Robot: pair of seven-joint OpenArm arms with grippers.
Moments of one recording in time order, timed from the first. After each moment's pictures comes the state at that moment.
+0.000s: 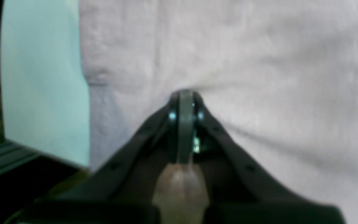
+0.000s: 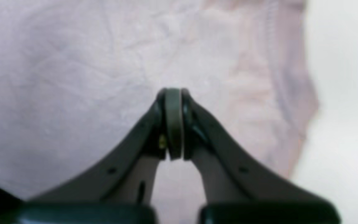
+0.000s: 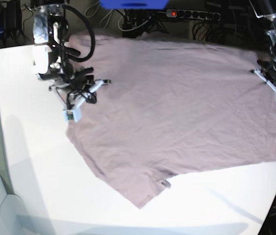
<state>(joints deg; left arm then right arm) 9.1 -18.9 -30.7 80.5 -4.2 -20.4 45.9 -10.0 3.8 -0.2 101.1 16.5 5.5 -55.1</state>
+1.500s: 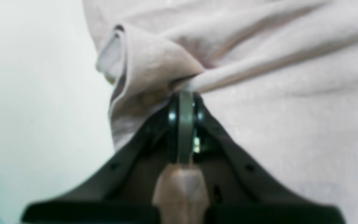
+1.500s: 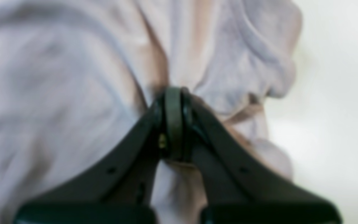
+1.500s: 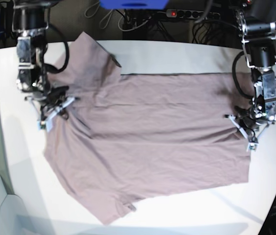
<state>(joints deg) -14.5 -20.1 -10.9 61.3 -5.2 -20.6 40.6 -4.0 11.5 3.9 85.9 16.2 5.1 -44.0</state>
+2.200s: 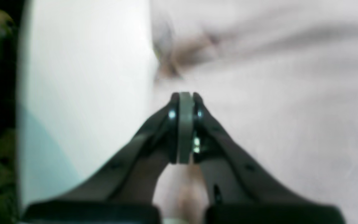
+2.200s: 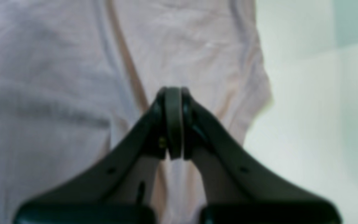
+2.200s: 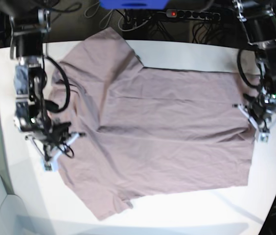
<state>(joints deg) -1.1 -17.6 -18.9 86.9 -4.5 -20.8 50.2 13.6 11.6 0.0 83.9 15.8 5.6 -52.0</state>
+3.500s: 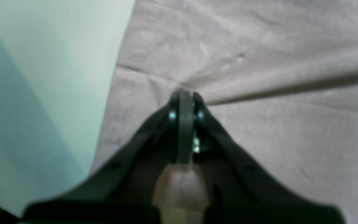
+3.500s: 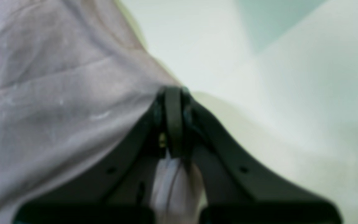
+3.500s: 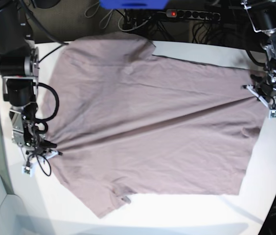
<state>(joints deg) 3.5 -18.7 -25.3 78.0 -5.0 -20.7 44.4 34.0 15.8 0.0 31.8 16.4 0.3 -21.2</state>
